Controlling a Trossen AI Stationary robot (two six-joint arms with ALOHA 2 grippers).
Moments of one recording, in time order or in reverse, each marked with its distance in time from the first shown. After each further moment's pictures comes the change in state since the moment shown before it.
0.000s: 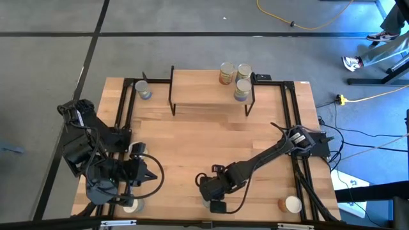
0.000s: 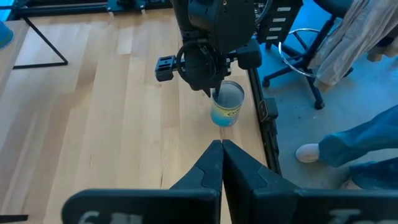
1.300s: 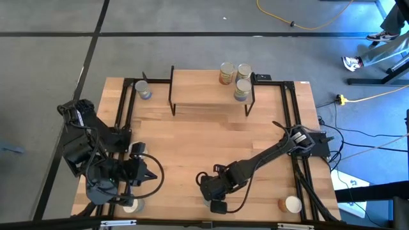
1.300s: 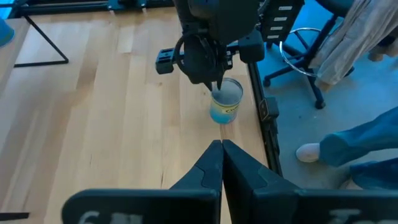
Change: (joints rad) left arm 0.000 0.000 0.001 -0.007 -0.001 -0.007; right arm 0.001 -0.017 0.029 -0.041 -0.026 0.044
